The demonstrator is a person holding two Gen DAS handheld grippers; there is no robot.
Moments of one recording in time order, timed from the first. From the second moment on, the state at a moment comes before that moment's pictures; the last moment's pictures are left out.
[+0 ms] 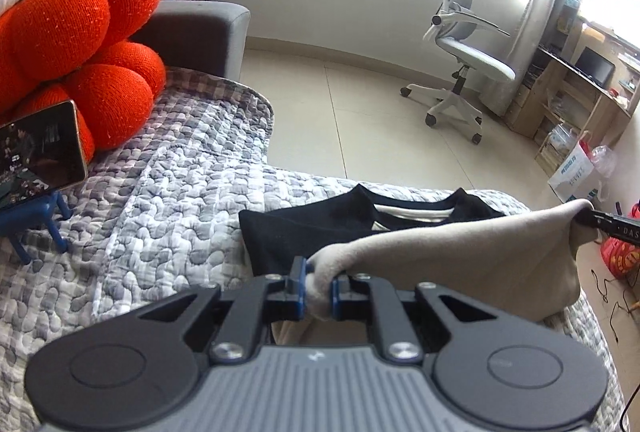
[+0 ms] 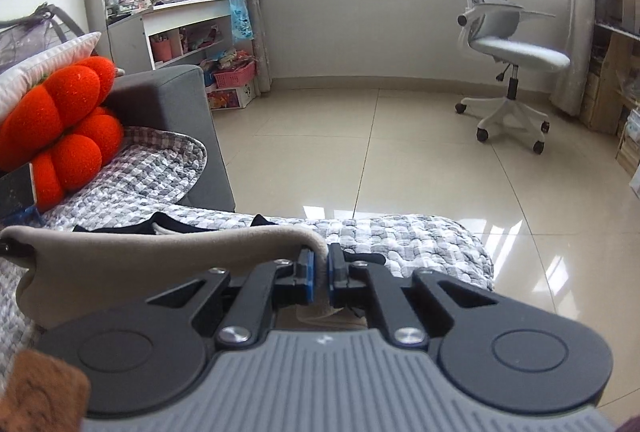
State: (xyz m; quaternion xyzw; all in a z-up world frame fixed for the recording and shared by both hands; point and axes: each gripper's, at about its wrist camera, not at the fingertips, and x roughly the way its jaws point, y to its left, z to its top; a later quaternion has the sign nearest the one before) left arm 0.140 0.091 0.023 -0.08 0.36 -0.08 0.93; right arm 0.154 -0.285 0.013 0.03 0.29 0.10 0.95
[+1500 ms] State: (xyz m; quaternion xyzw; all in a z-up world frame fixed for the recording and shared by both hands) left arm 0.188 0.130 -0.035 -0.25 0.28 -0.08 0.92; right arm 0.197 -0.303 -0.032 0.08 0.25 0.06 0.96
